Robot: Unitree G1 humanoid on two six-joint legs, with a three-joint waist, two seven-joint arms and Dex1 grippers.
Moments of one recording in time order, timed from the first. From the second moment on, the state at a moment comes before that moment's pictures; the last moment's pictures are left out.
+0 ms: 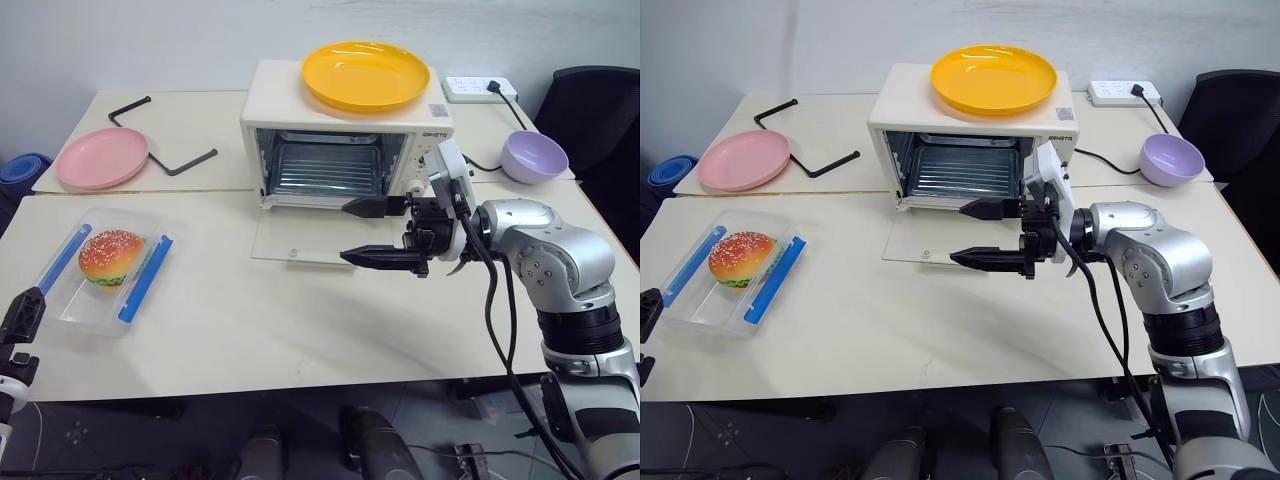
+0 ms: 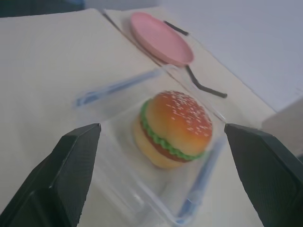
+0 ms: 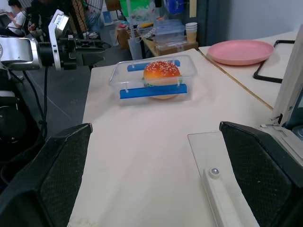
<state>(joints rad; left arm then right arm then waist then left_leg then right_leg) -0.31 0.24 1.61 -0.72 -0.81 1.62 -0.06 -0.75 -0.60 0.06 -0.15 0.72 0.74 1.09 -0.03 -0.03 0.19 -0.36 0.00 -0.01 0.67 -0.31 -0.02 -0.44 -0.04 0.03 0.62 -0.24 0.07</state>
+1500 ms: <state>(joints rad) -0.66 0.88 0.70 0.08 -1.02 1.62 0.20 -0.48 -0.66 -0.14 -0.40 0.87 0.84 0.81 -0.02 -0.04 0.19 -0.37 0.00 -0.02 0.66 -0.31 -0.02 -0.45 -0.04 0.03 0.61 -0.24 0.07</state>
